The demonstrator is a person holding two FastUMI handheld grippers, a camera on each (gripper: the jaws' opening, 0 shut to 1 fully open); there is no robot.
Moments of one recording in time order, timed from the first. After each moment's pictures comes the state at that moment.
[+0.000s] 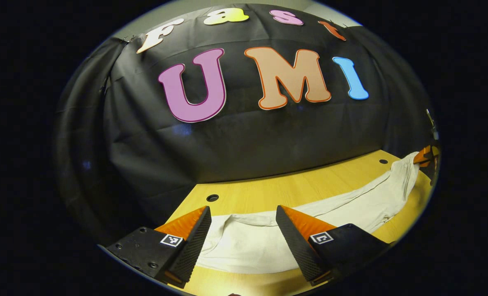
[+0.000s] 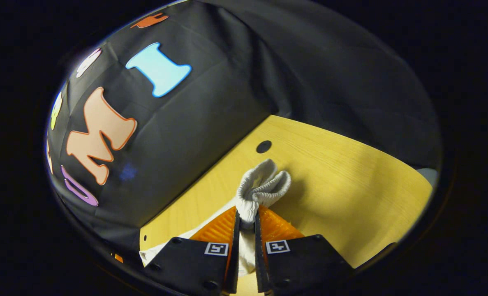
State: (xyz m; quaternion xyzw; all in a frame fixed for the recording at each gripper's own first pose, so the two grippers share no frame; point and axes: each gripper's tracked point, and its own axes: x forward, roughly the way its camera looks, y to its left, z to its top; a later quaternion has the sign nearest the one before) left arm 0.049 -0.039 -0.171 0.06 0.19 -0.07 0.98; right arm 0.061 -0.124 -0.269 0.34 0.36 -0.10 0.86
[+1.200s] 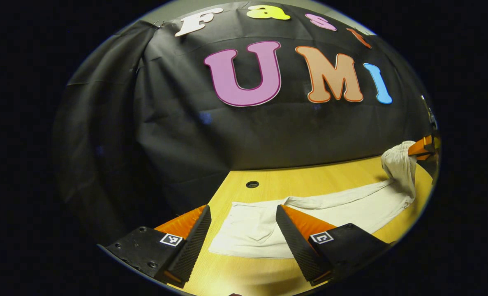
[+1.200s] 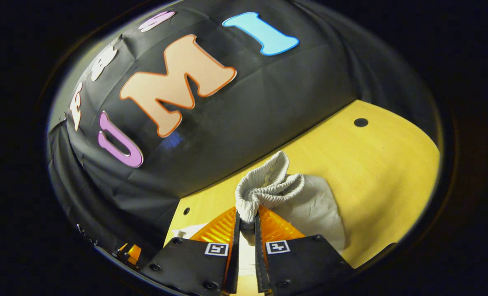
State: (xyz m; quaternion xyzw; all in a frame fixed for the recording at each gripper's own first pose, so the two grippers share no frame) left arm 0.025 0.108 -0.196 0.03 0.21 -0.01 0.98; right arm 0.049 0.144 -0.217 0.30 0.39 0.08 0.87
